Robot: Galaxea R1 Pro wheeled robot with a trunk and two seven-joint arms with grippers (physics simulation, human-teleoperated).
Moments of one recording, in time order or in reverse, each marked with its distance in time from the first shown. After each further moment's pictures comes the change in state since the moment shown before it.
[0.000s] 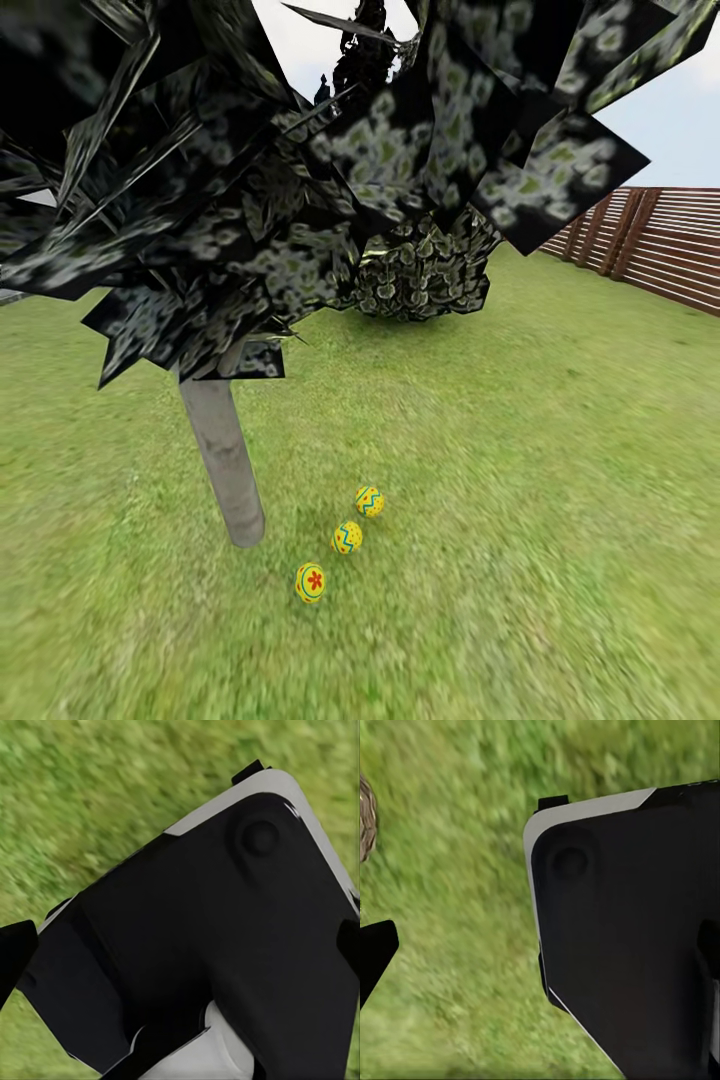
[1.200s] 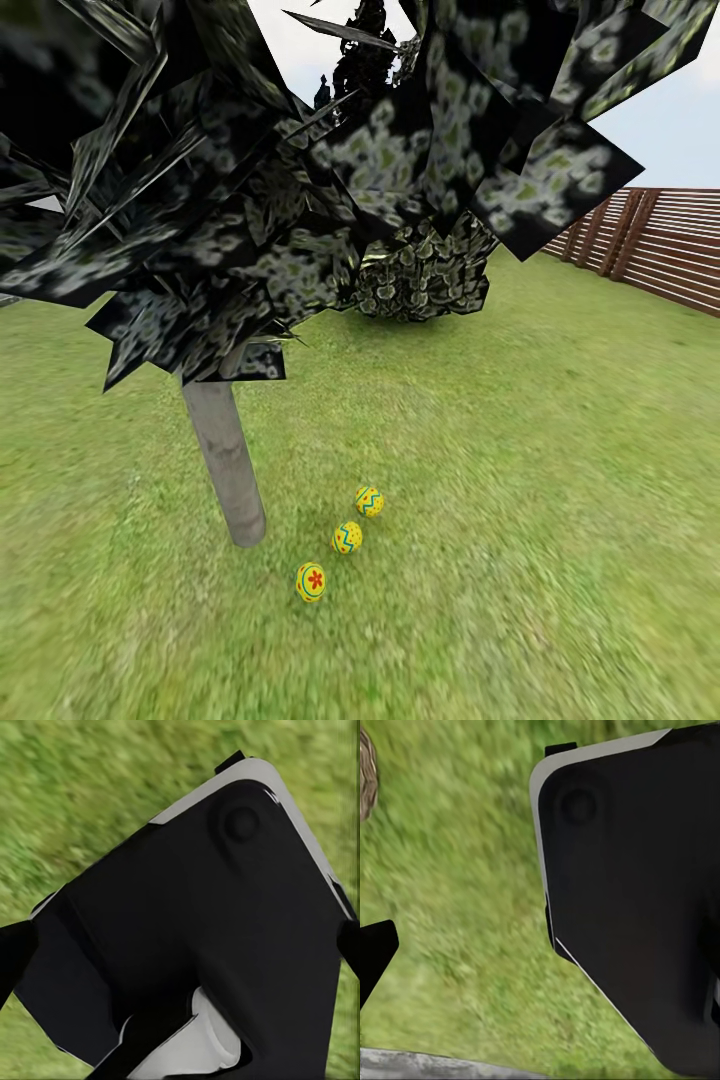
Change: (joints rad) left arm 0.003 -0.002 0.001 0.040 0.000 0.052 0.006; right arm 0.001 0.009 0.001 0.000 0.000 0.000 -0.050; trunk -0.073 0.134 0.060
